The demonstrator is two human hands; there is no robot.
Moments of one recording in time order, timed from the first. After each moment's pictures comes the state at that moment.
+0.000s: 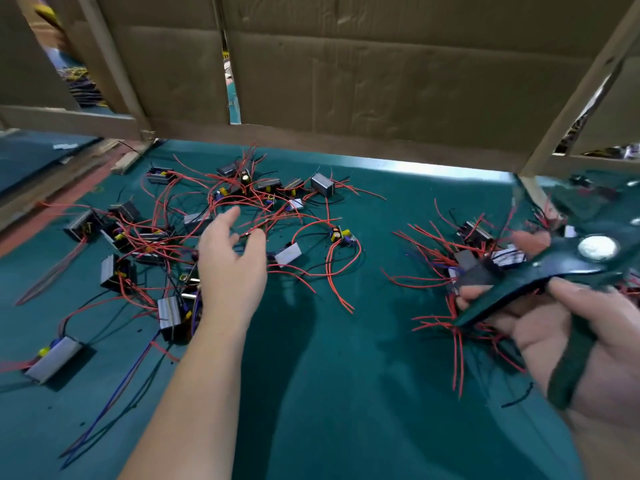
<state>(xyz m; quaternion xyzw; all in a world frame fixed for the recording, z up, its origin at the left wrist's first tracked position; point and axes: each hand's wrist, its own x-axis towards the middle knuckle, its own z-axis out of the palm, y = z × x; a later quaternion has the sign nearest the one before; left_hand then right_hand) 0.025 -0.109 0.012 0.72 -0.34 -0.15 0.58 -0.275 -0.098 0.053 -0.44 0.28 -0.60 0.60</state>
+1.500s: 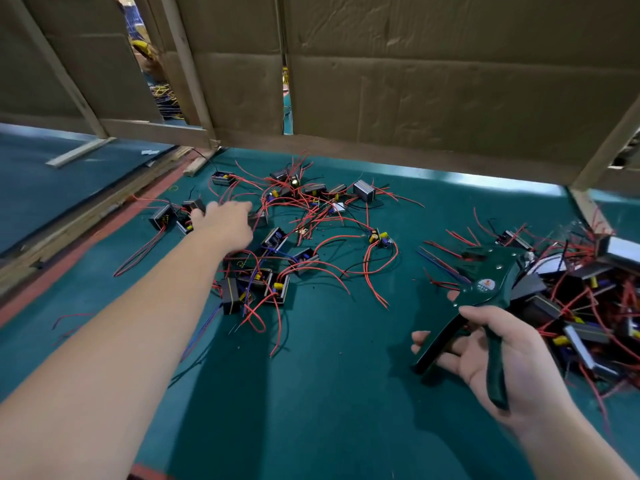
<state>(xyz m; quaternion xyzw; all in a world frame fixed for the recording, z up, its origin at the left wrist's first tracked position) 0.135 -0.134 0.042 0.87 -0.49 -0.03 -0.01 -0.224 -0.083 0.033 -0.32 0.40 -0.44 0.74</state>
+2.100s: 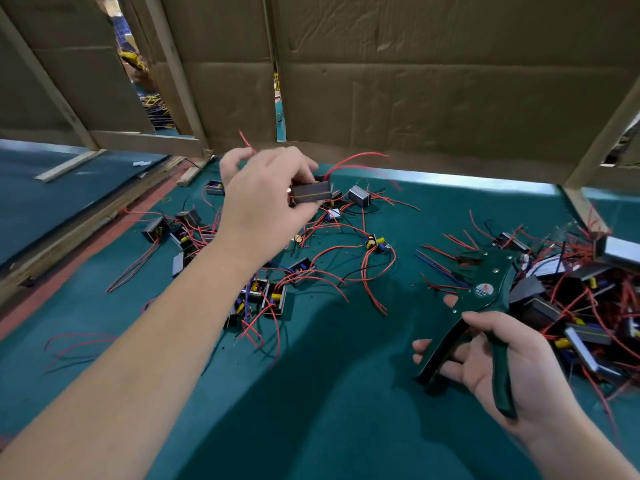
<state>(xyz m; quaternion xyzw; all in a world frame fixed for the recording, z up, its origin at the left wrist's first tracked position) 0.045 -0.106 0.104 0.62 -0.65 0.20 0.40 -0.225 -0.082 0.039 -0.31 0.36 -0.42 0.77</state>
